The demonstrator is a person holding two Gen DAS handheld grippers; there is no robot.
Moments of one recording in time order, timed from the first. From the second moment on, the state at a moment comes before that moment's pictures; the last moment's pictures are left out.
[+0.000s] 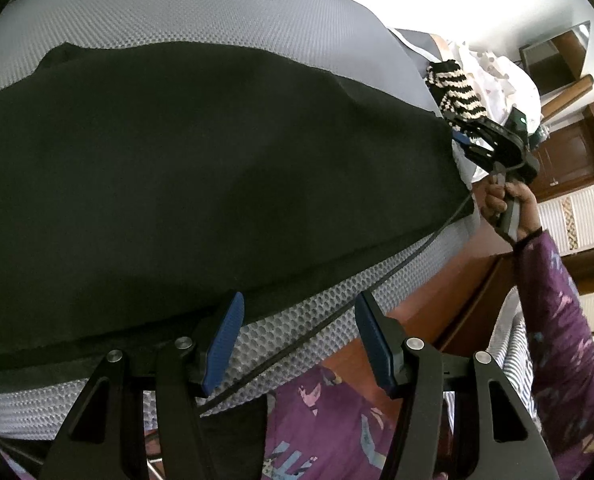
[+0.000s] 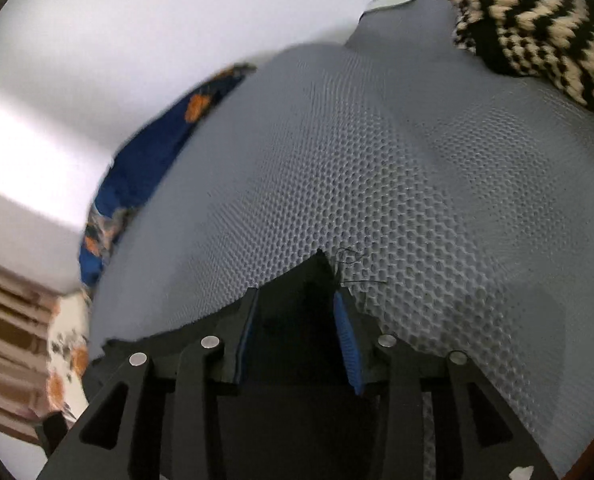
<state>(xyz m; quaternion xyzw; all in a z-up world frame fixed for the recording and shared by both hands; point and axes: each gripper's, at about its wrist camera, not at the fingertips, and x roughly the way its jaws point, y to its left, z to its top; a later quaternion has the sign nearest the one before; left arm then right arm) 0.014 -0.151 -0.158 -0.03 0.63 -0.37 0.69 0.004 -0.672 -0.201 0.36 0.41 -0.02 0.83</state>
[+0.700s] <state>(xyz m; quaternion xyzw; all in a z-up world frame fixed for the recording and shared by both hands) 0.016 -0.152 -0.167 -0.04 0.64 -0.36 0.68 0.001 -0.678 -0.188 0.35 0.37 -0.01 0.86</state>
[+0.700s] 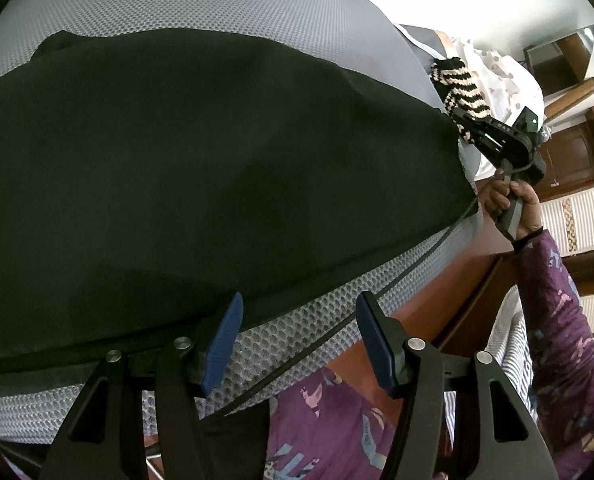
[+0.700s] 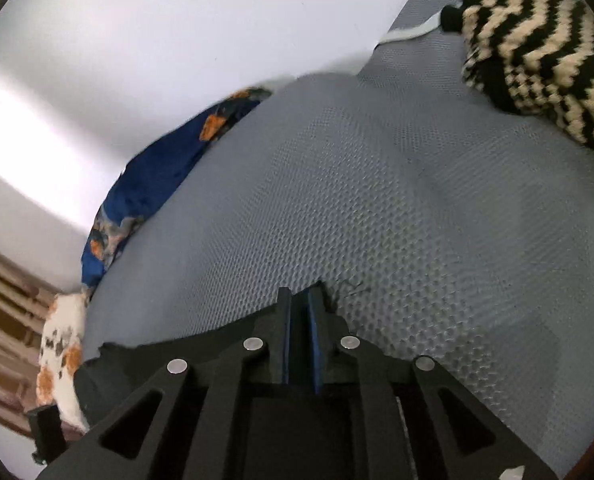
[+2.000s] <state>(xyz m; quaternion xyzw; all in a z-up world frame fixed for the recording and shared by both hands) 0.008 -0.138 -0.159 -0.03 0.60 -0.38 0.70 -0.159 -0.586 -0.206 0.39 0.31 -0.02 0.86</state>
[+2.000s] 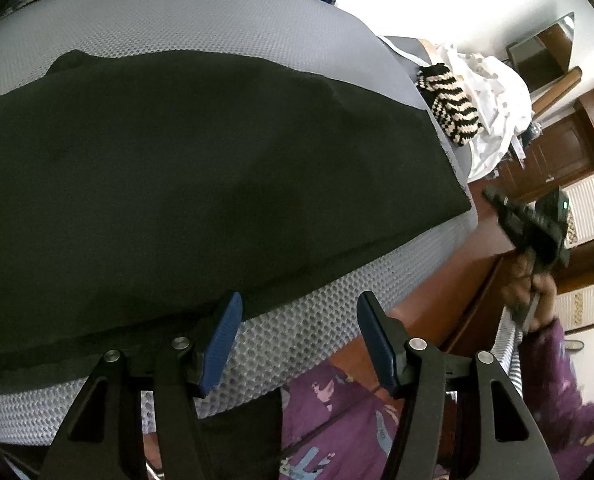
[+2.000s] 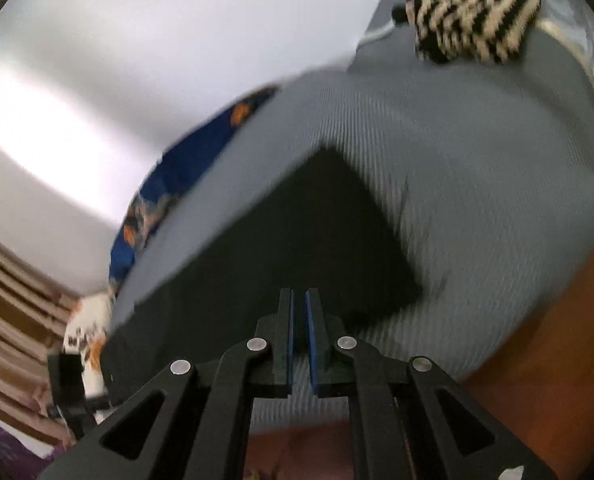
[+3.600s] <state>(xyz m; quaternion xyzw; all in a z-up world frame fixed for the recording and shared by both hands) 0.008 -0.028 -0.153 -0.11 0.55 -0.35 0.75 -0.084 -0.381 -0.259 0.58 0.35 0.07 0.73</state>
